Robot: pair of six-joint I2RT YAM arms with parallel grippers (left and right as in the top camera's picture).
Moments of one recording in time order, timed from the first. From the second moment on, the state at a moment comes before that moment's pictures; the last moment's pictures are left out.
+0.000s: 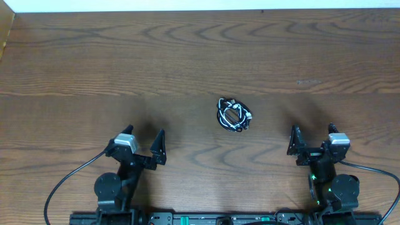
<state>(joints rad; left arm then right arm) 0.02 0.03 0.05 -0.17 0.31 -0.23 0.12 0.01 0.01 -0.08 0.04 0.18</state>
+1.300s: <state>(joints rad) 0.02 1.04 0.90 -1.16 0.36 -0.23 0.12 1.03 0.77 -0.78 -0.02 0.19</state>
